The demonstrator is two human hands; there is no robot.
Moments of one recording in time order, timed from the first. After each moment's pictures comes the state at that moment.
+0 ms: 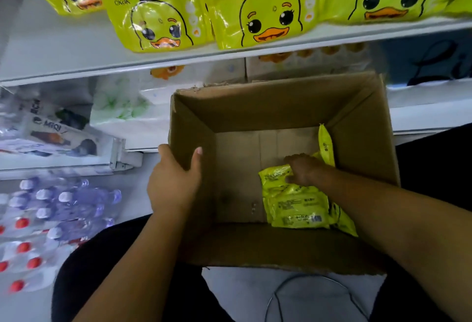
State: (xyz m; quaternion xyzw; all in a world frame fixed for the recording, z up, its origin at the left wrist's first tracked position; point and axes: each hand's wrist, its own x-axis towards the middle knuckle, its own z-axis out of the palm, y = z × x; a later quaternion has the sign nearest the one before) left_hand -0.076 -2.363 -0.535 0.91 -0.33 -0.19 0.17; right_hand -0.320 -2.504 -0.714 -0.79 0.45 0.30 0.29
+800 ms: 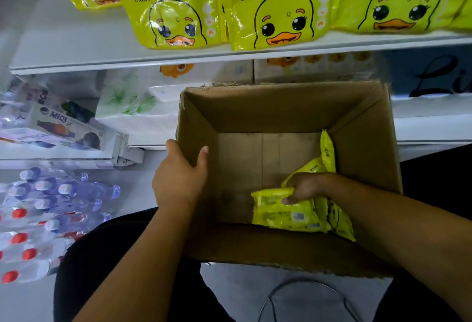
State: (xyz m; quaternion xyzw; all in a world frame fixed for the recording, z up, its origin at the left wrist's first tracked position) left_hand -0.073 -2.362 -0.540 0.91 -0.35 -0.17 0.15; right_hand -0.320 -2.486 -0.674 -0.73 0.38 0.39 0.41
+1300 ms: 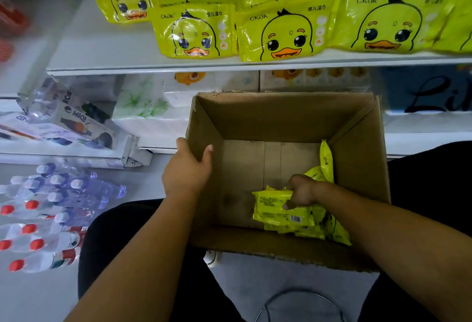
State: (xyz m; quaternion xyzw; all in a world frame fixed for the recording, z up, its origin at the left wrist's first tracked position) left_hand -0.071 -2.362 -0.541 0.90 -0.36 -0.17 0.15; right_hand -0.312 -2.470 -0.652 -0.74 0.45 0.31 0.40
